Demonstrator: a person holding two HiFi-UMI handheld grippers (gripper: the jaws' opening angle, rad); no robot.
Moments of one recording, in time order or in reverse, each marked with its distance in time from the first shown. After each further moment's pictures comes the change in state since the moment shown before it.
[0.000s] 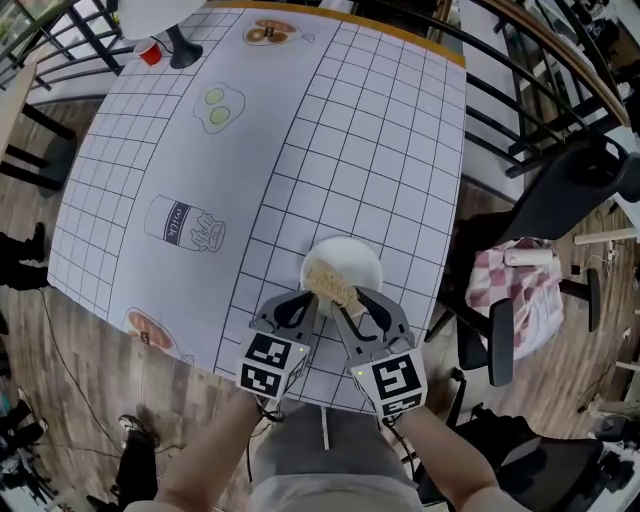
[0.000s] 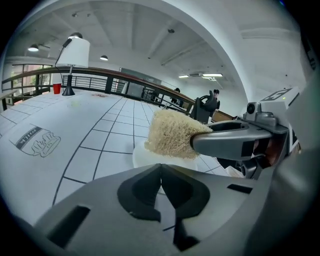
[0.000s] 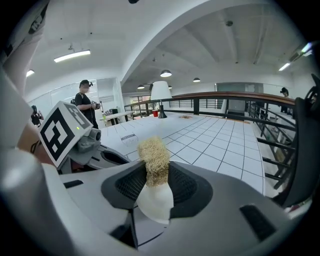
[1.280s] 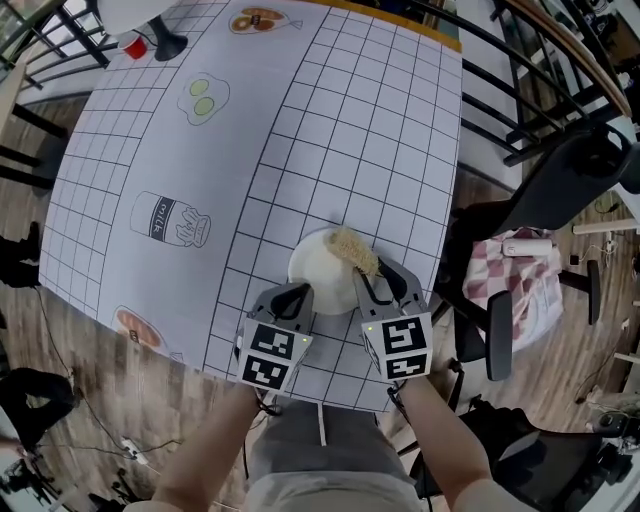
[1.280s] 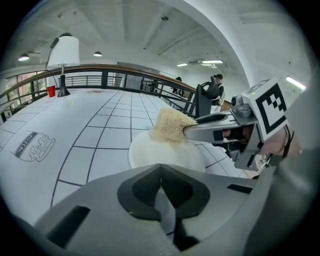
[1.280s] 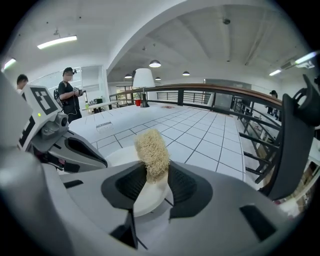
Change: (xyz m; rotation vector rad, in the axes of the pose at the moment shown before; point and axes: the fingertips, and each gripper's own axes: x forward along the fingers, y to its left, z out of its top) left arm 0.021 -0.001 -0.011 0.057 0.105 0.044; right arm 0.015 -0.080 -0.033 0.004 0.109 -0.175
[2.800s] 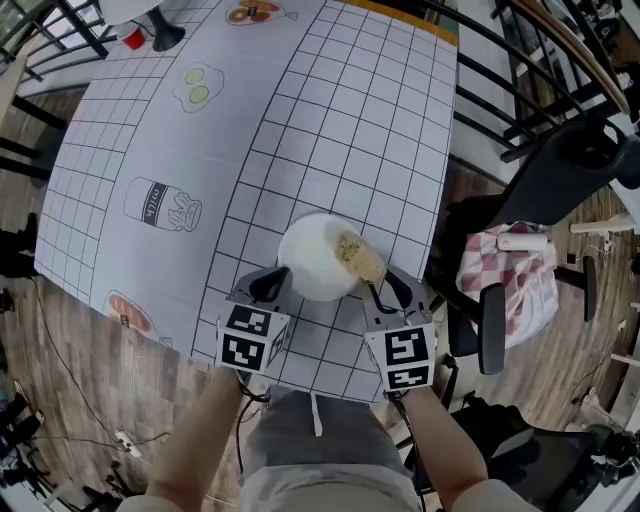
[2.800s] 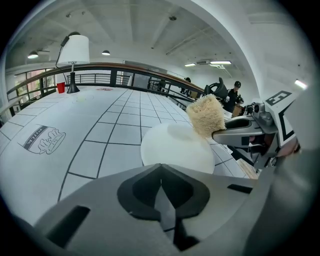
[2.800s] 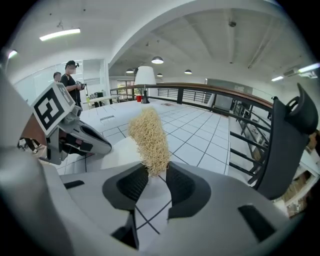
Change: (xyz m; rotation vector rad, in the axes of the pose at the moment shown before) left arm -0.006 0.014 -0.007 -0.059 0.016 0.063; right arm -0.043 -0.008 -0.020 -0.036 0.043 -0.020
